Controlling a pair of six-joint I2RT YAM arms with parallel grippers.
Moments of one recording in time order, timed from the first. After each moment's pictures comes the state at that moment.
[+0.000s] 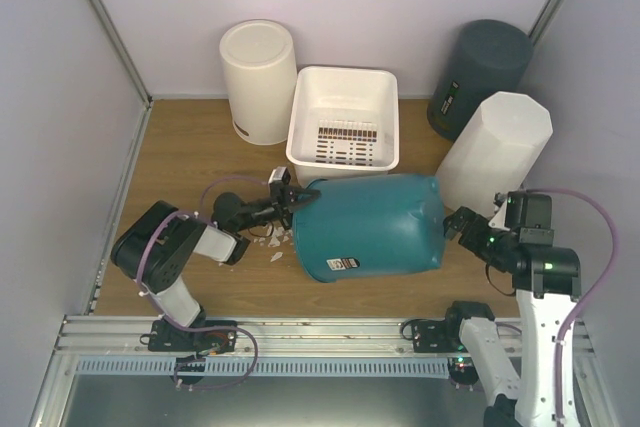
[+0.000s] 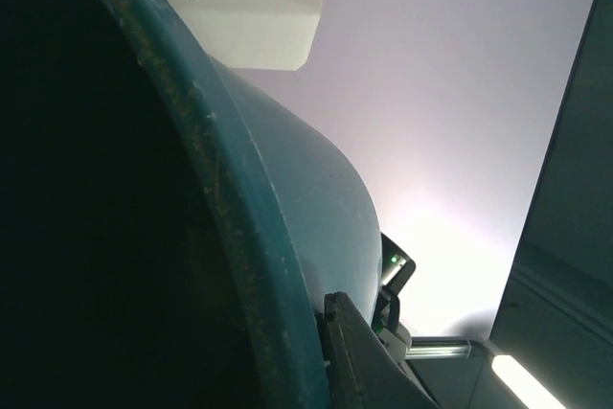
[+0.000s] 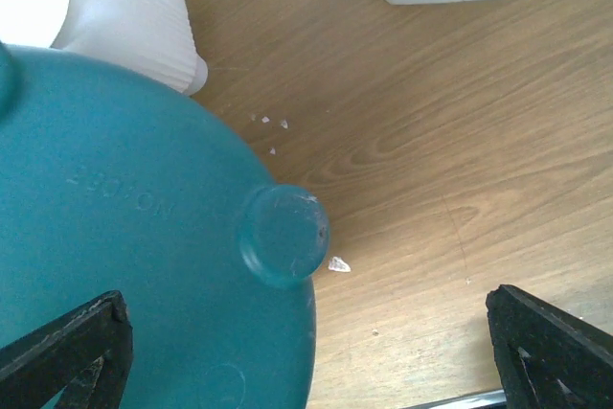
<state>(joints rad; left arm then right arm) -0.48 1.68 0.43 1.54 0.83 -1.96 -0.09 0.68 1.06 -1.33 -0.20 0.46</state>
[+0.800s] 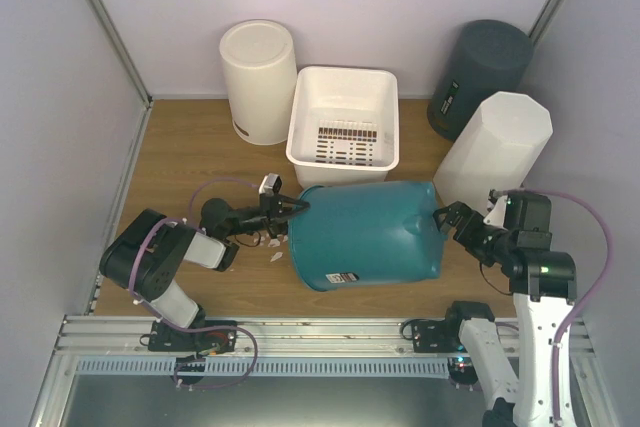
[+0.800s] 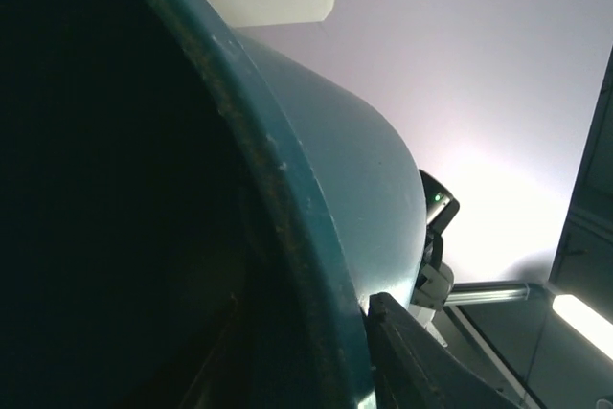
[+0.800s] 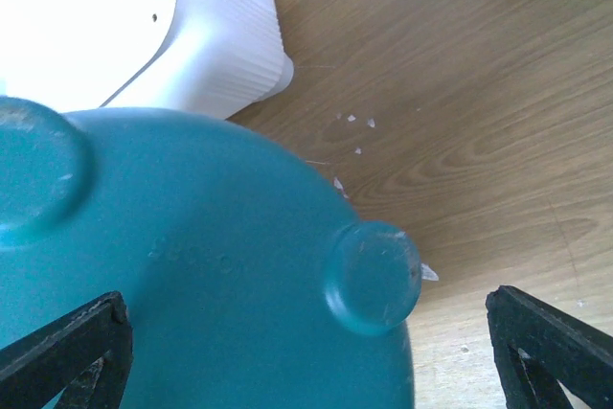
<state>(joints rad) -0.41 1.61 0.33 1.54 0.99 -1.81 -0.09 0.64 0.99 -1.22 -0.35 0.55</state>
